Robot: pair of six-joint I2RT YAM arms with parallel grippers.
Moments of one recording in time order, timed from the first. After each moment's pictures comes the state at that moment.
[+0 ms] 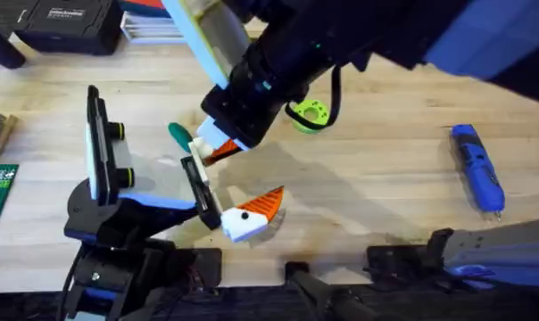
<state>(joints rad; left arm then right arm) -0.17 0.01 0.01 -0.08 0.98 -0.11 0.96 1.65 1.69 -1.08 -0.26 -0.01</state>
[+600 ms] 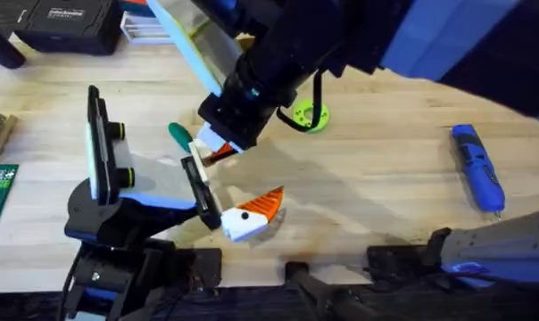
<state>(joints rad) -0.17 0.01 0.01 -0.08 0.98 -0.11 0.96 1.71 1.69 -1.08 -0.25 -0.01</state>
